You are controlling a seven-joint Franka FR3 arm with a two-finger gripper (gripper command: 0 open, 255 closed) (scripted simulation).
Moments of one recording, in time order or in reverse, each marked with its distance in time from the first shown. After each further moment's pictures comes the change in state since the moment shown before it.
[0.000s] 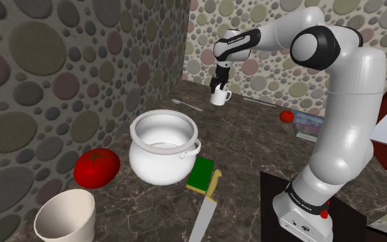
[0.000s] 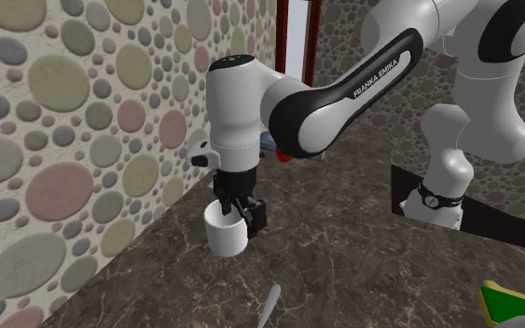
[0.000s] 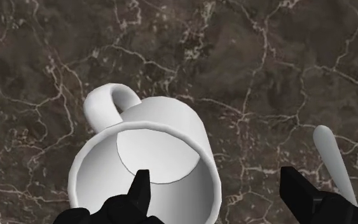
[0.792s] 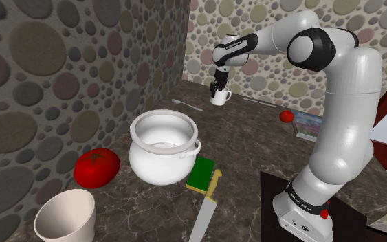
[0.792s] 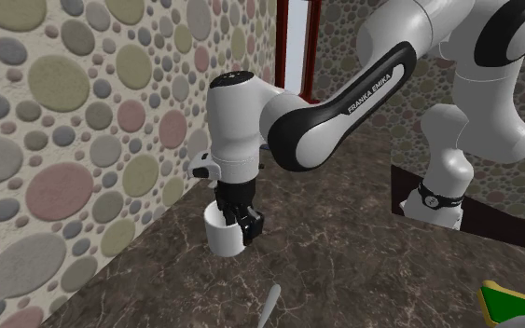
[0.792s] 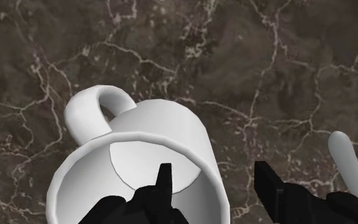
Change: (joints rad) arm -0.002 0.029 0.003 -0.020 0.007 0.049 -0.005
